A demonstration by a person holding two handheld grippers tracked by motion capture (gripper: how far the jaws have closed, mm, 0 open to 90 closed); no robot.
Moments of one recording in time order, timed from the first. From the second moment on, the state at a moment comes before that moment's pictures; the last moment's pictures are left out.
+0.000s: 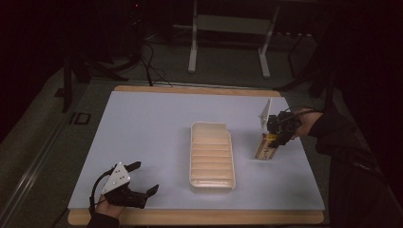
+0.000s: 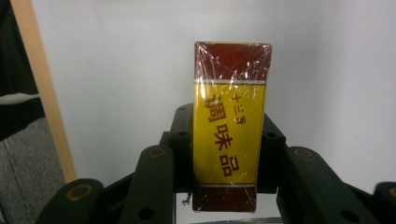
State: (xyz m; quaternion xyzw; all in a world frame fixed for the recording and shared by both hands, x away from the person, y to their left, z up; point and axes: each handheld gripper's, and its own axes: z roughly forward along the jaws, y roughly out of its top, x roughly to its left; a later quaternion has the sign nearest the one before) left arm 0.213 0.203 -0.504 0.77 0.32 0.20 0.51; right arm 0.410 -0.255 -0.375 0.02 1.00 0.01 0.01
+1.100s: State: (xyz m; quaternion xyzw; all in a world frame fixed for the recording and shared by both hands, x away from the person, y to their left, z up) left arm 0.213 0.201 -0.504 0.77 0.32 0.19 0.51; right arm 0.387 -0.211 -0.320 -0.04 0.99 0.10 0.05
